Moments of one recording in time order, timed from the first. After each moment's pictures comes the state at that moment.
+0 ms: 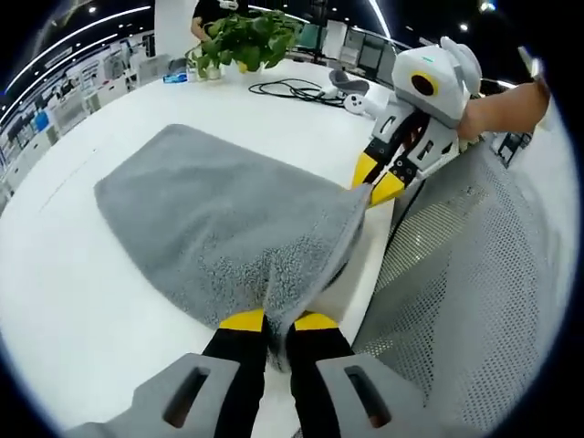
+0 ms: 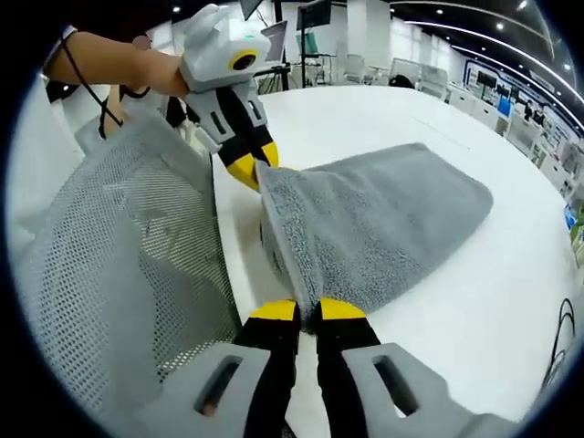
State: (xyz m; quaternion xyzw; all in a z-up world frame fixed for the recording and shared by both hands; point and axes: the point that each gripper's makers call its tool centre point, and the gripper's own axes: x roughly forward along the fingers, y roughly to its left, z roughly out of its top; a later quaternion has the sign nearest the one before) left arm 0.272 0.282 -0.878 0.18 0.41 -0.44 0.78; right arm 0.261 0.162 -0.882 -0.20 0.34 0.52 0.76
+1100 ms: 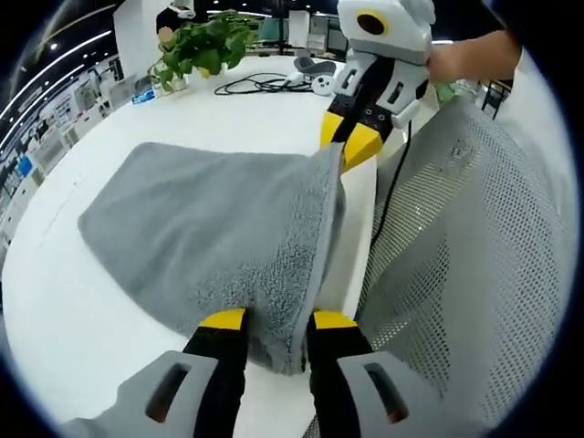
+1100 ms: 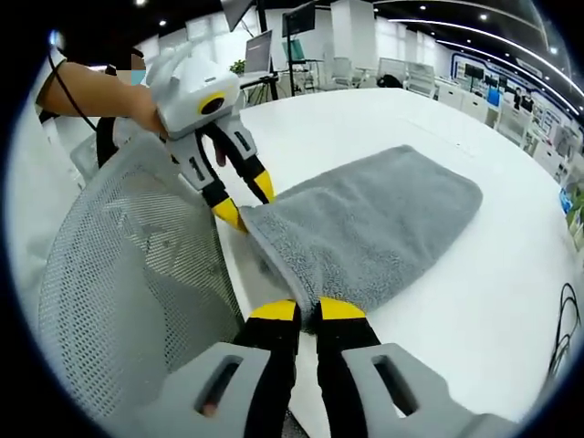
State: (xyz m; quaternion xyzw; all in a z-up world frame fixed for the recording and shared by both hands) left arm 0.254 0.262 -0.895 0.26 0.37 -0.48 0.75; right arm 0.262 0.161 -0.870 -0.17 0.35 0.51 0.77
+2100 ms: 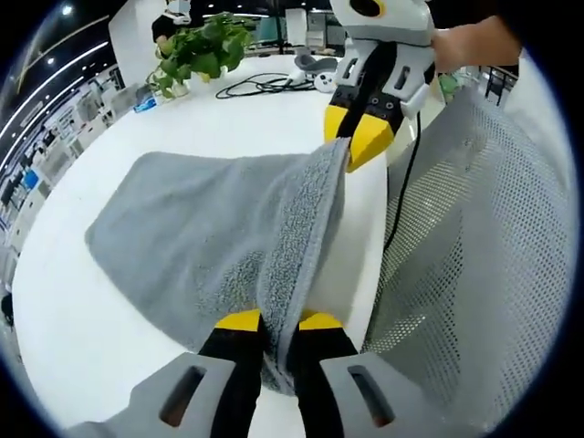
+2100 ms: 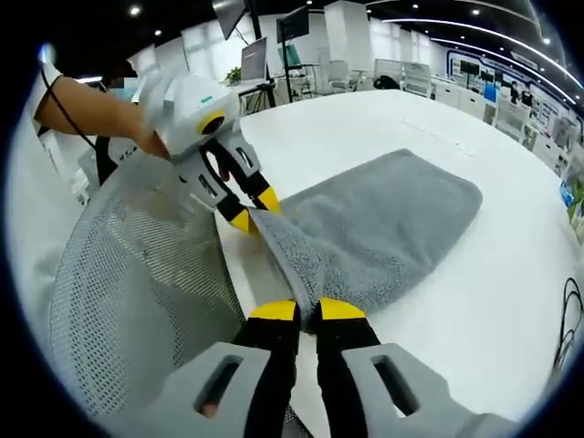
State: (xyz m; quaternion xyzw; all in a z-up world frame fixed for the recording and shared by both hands) left arm 0.267 0.261 -0.889 0.29 0.36 -0.47 0.75; right arm 0.260 0.164 -0.856 -0.15 0.35 0.51 0.77
